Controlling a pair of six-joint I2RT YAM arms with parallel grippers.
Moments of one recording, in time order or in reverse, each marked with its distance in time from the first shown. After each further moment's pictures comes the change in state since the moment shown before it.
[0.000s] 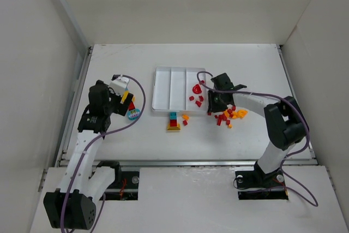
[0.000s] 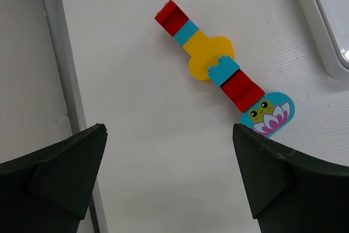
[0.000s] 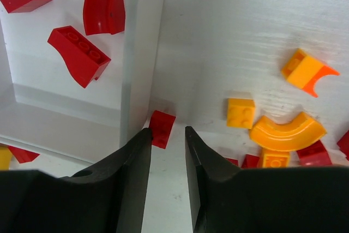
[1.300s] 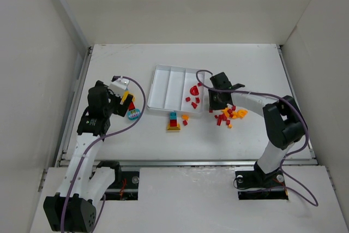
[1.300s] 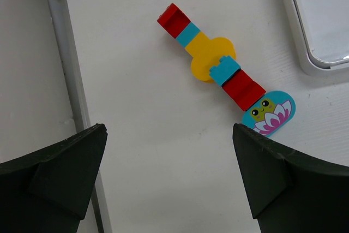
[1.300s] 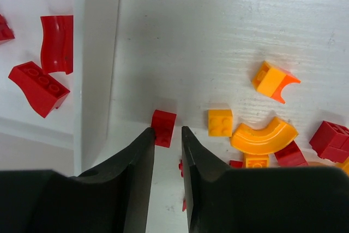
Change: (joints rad) left arm 0.000 -0.037 -0.011 0.000 0.005 0.021; right arm 0.022 0.013 0.026 -0.002 0.137 0.026
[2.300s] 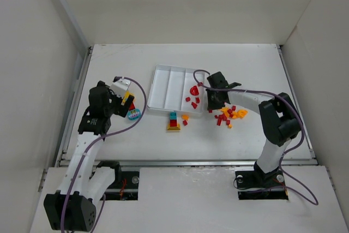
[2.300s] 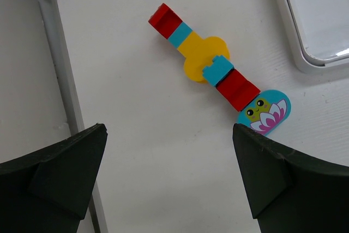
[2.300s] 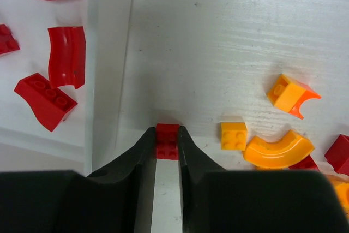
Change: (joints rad) left arm 0.000 0.007 -0.015 0.015 0.023 0.010; right arm 0.017 0.054 0.043 -0.009 0.002 0.002
